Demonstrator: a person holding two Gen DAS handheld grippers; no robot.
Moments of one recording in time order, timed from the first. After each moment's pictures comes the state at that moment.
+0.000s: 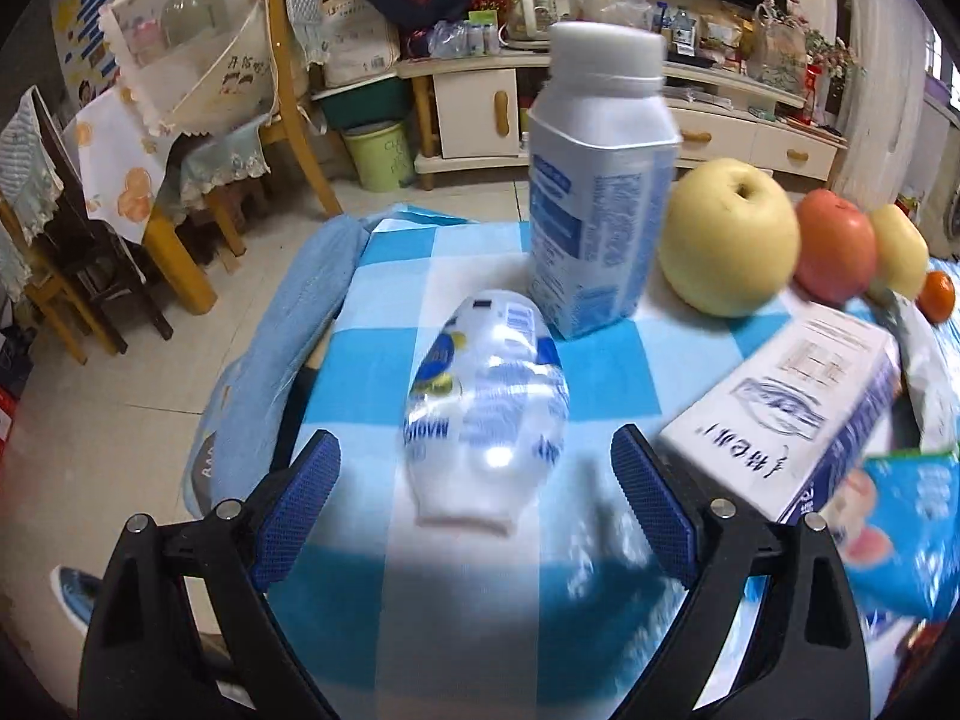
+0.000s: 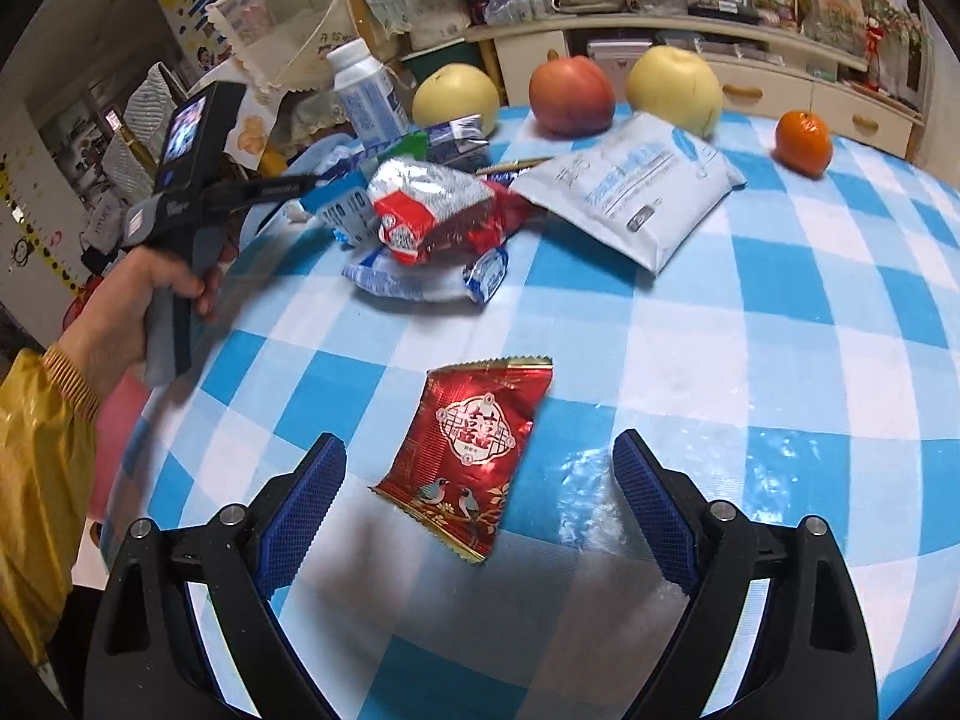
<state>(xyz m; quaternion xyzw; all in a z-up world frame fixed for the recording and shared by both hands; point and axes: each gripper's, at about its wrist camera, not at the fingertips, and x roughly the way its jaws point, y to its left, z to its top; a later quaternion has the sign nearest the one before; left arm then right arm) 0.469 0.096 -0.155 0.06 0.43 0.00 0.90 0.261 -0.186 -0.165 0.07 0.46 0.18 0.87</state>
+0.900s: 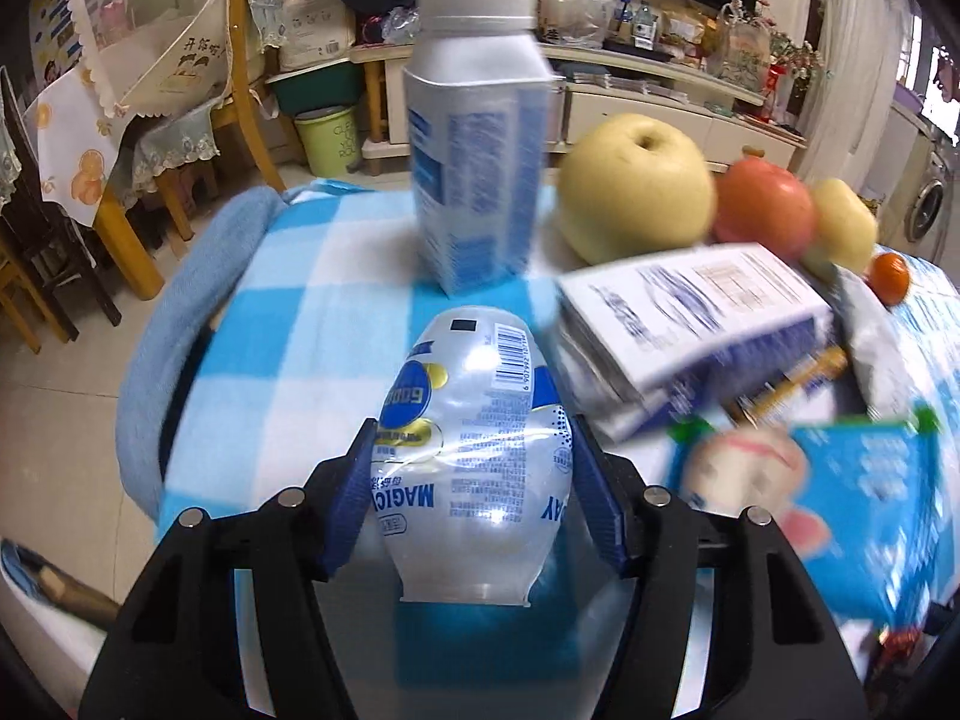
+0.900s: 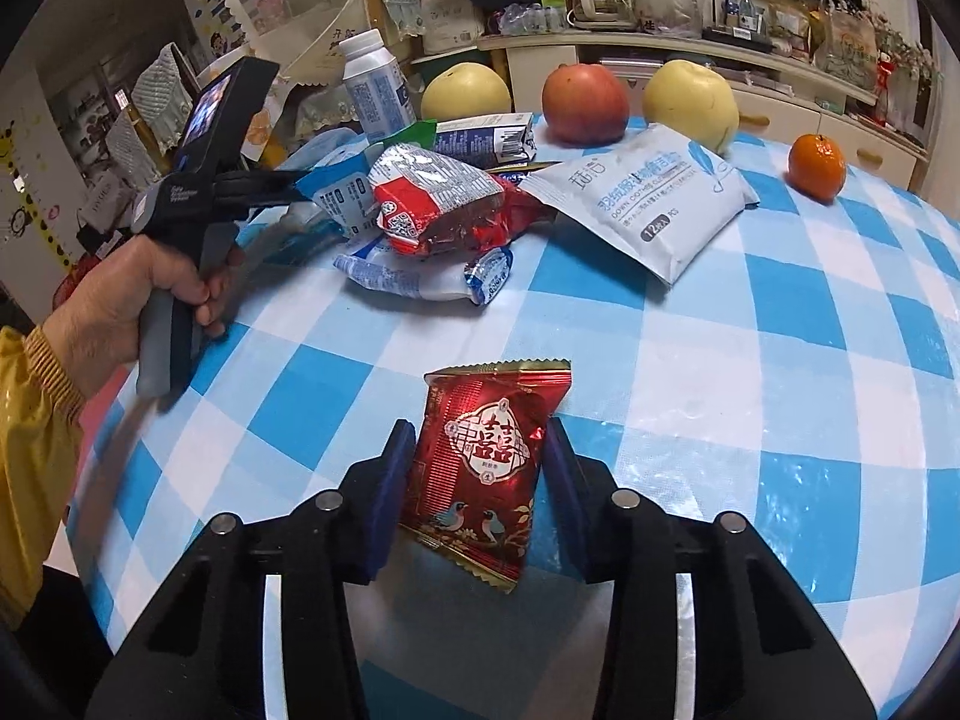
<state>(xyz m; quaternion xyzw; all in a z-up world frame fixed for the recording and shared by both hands) 0.442 0.058 -0.168 0.03 0.44 -0.05 0.90 0.260 -0.182 -0.172 0.05 0.44 0.18 0.88</state>
